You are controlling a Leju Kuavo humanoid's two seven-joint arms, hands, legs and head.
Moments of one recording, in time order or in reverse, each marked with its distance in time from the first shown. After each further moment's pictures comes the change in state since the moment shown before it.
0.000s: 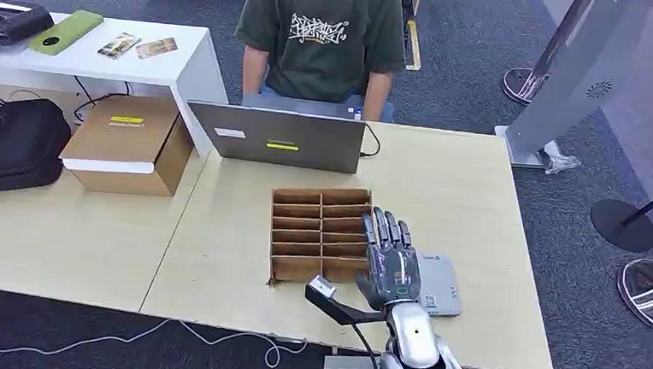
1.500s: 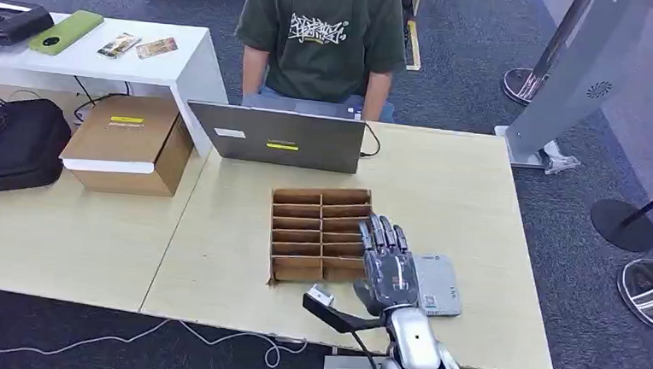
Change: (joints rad) left arm -0.002 0.000 0.000 0.000 0.000 0.000 0.001; right arm 0.021 0.000 -0.003 -0.016 0.000 0.003 -0.052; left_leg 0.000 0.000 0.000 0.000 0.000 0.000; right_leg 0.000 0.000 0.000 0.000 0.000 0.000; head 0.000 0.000
